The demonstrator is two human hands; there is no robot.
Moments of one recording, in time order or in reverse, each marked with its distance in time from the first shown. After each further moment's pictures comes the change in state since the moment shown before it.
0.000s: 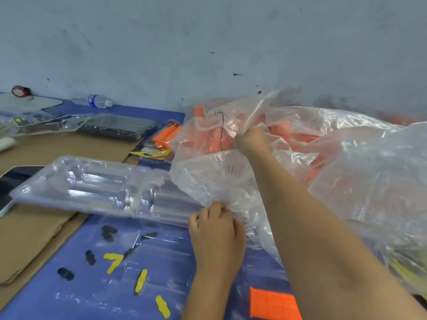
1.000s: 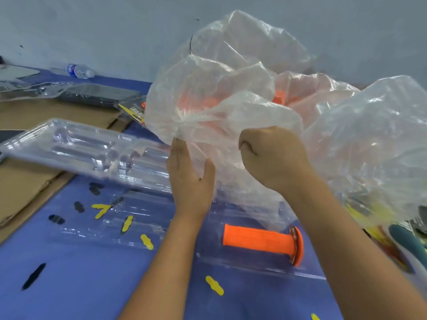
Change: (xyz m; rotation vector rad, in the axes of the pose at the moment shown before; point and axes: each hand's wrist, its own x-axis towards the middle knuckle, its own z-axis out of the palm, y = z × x) left_hand 0.000 0.004 -0.017 -0.636 0.192 -0.112; right_hand -0.163 0.080 -0.083 -0.414 0.179 -0.849
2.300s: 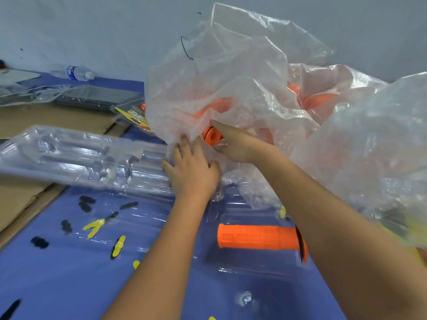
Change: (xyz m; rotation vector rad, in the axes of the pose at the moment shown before) left_hand 0.062 -0.041 0.044 0.824 -0.267 -0.065; right_hand 0.098 0.042 0.122 0.545 -0.503 0.100
